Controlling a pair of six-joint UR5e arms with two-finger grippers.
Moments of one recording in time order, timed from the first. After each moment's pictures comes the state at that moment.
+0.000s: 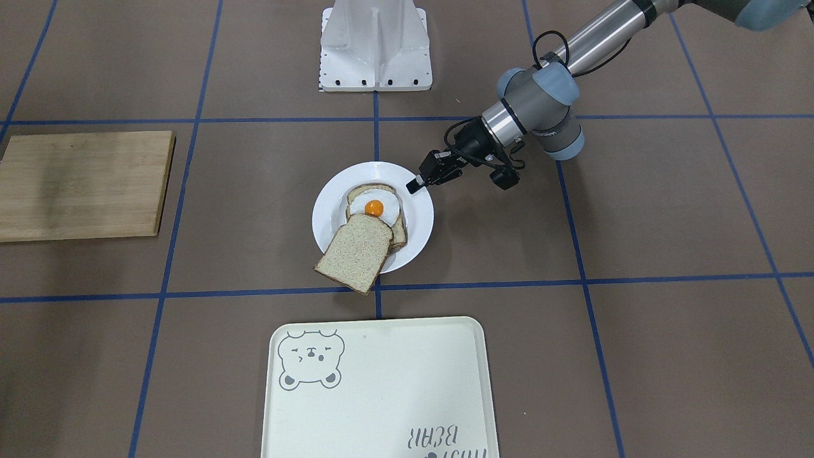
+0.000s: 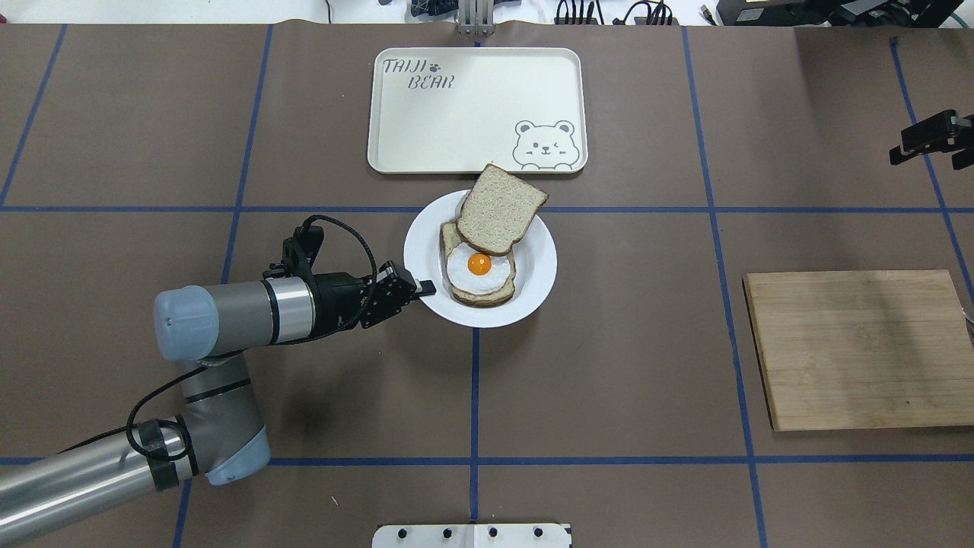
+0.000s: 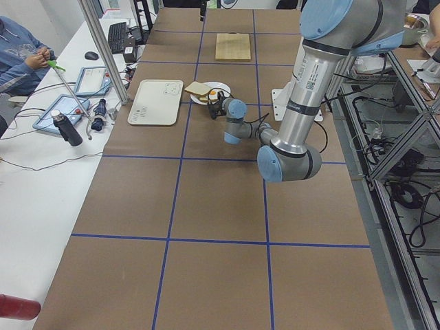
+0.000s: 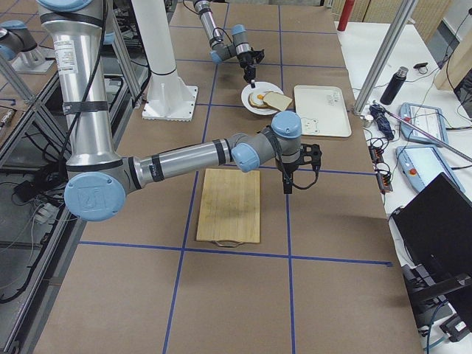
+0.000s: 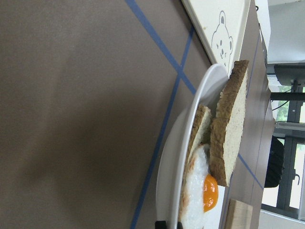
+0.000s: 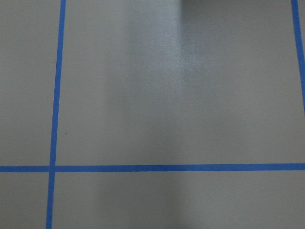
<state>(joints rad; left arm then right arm) -0.46 -2.03 -1.36 -3.08 -1.65 -1.98 1.29 -1.48 1.73 -1.30 2.30 0.59</state>
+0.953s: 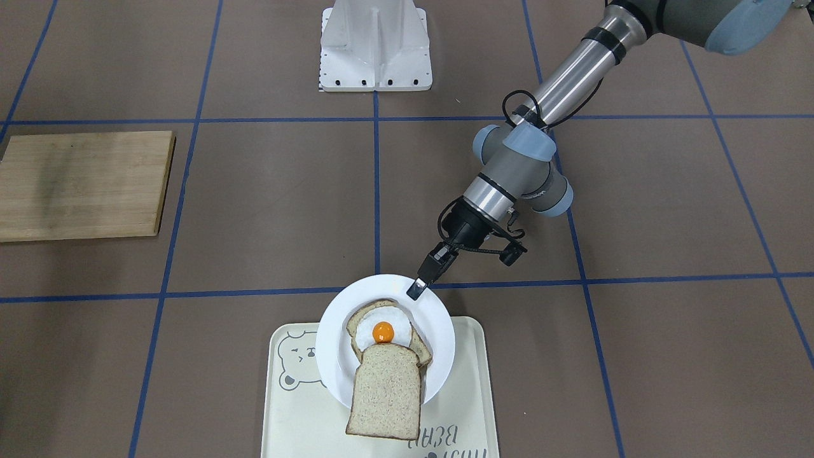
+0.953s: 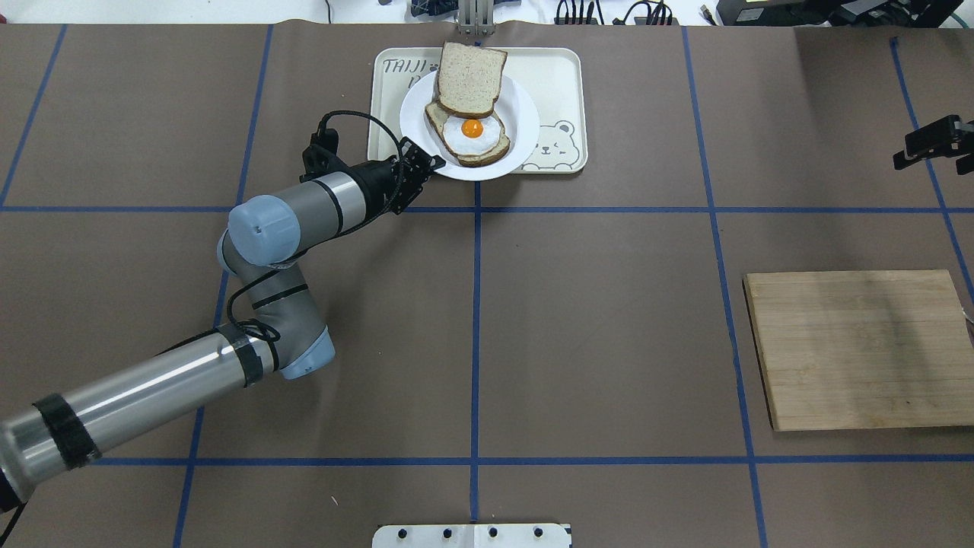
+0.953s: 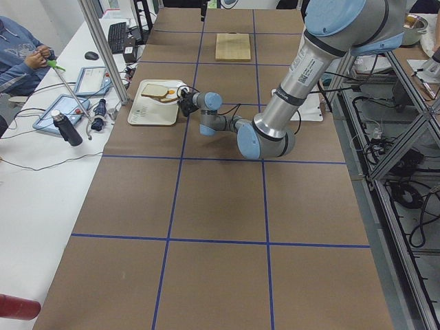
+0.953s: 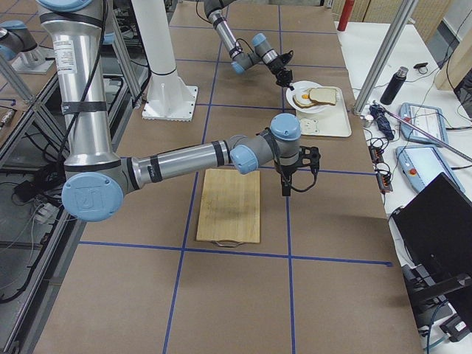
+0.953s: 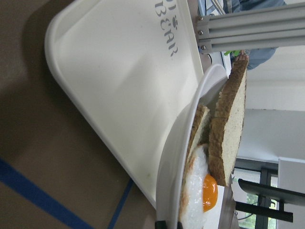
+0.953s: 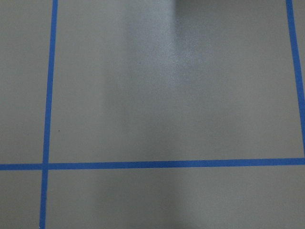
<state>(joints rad) -0.59 -2.35 -0.92 -3.08 -1.46 -2.13 1.29 -1.49 1.73 -1.30 2.30 0.59</state>
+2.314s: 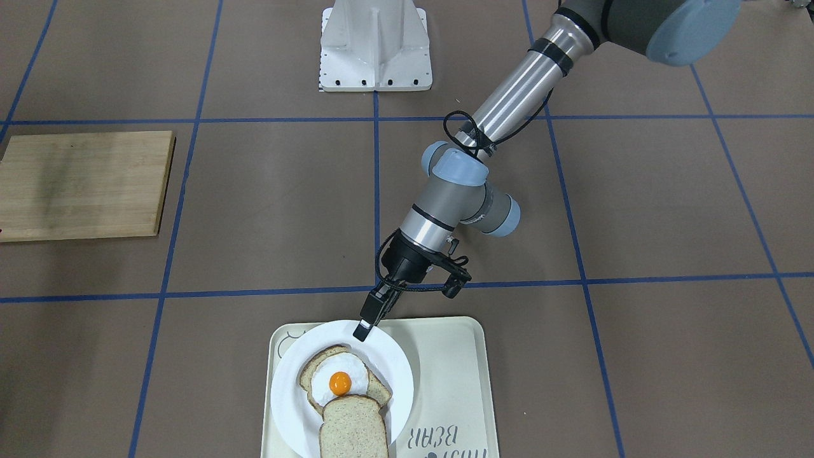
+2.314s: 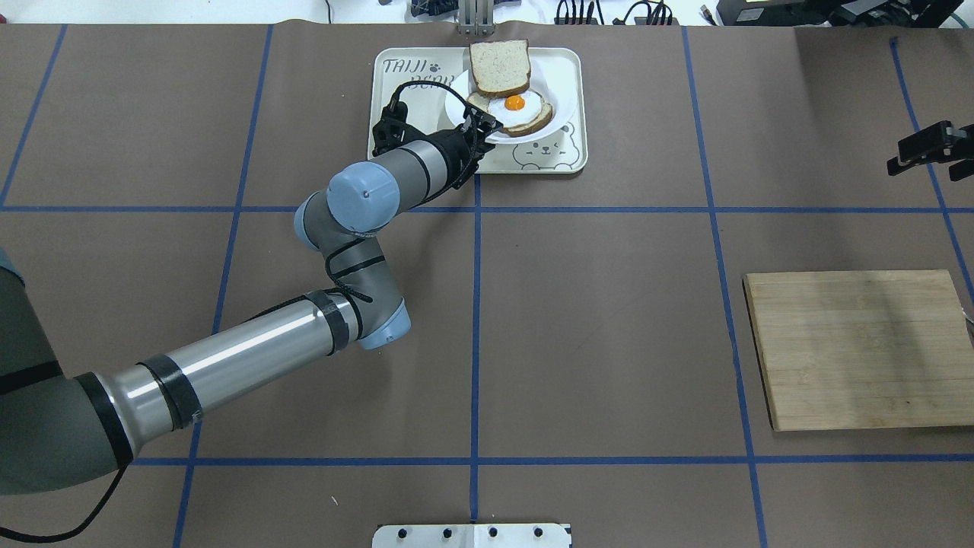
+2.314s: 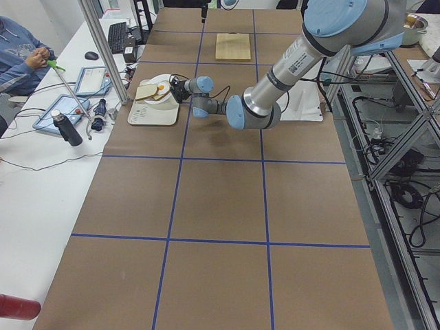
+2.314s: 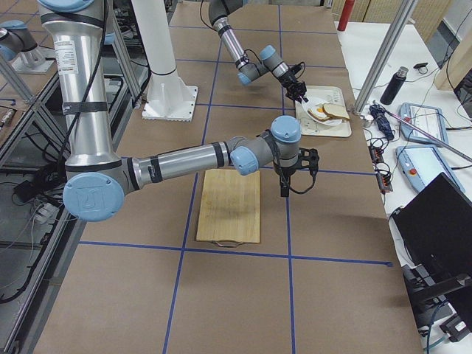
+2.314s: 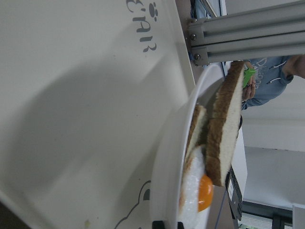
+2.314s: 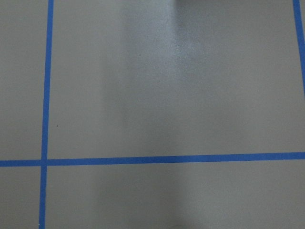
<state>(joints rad) -0.58 -2.59 -0.68 -3.04 -1.41 -2.18 1.28 -1.49 1.72 -1.30 2.31 0.60</state>
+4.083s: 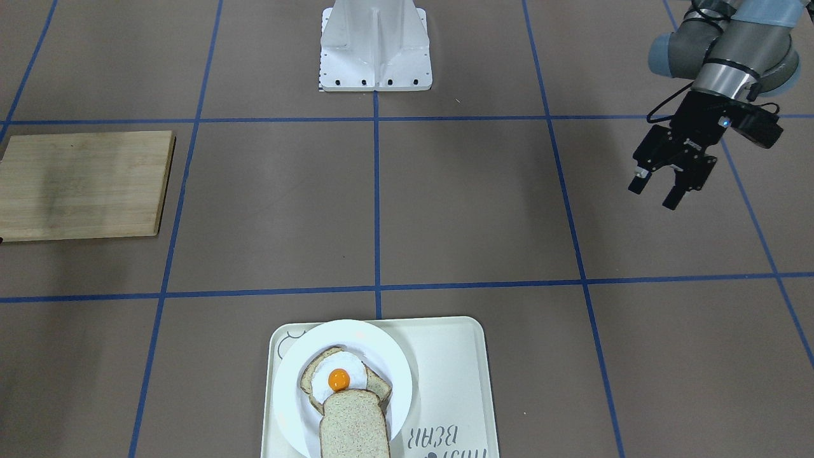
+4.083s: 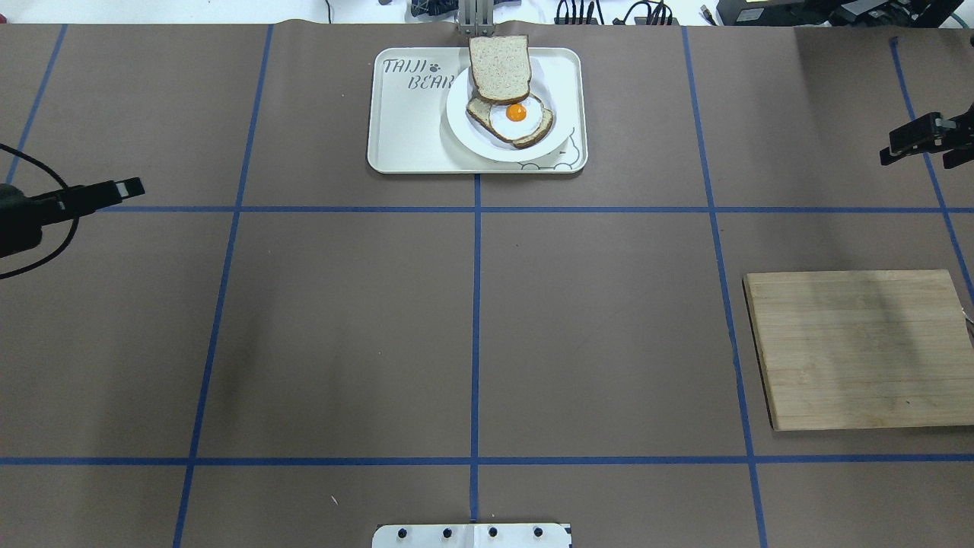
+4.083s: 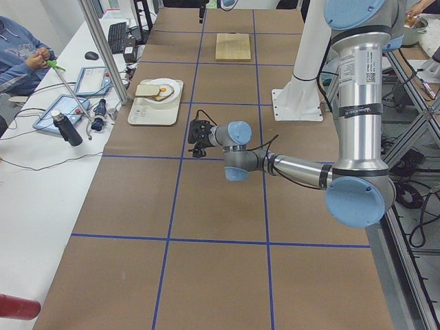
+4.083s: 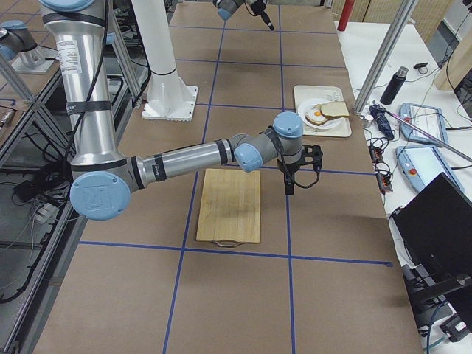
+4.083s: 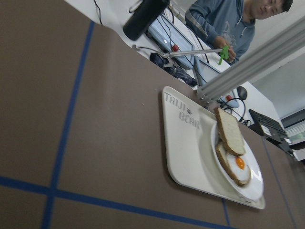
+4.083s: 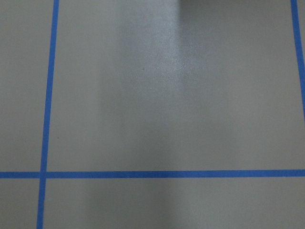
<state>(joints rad) -0.88 -1.44 -1.74 -2.89 -1.69 -1.16 1.27 -1.46 1.71 -1.29 2.26 0.60</state>
